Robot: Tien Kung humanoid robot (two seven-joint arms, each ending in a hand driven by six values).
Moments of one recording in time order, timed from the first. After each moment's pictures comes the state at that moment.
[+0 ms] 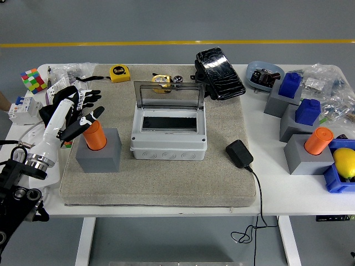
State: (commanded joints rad) left arm -0.13 0.29 -1.18 -1.28 1.42 0.19 -0.36; right arm 0.13 -0.26 1.17 0.20 -0.63 -0.06 -0.15
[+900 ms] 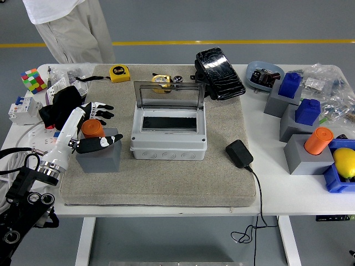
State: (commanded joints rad) left arm -0.18 0.27 -1.10 -1.18 1.38 0.25 -0.46; right arm 0.13 -0.26 1.16 0.21 -0.62 -0.06 -0.15
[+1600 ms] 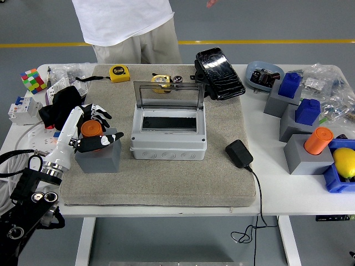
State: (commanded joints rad) left arm -0.20 0.24 -1.07 -1.13 1.27 0.27 -0.53; right arm 0.13 -0.26 1.17 0.21 -0.62 -0.06 -0.15
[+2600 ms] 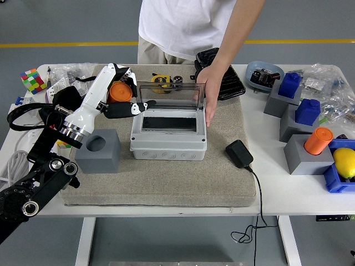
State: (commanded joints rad) left arm -0.46 0.26 -0.93 -1.32 1.61 0.31 -0.32; right arm 0.13 -0.26 1.16 0.21 -0.62 -0.06 -0.14
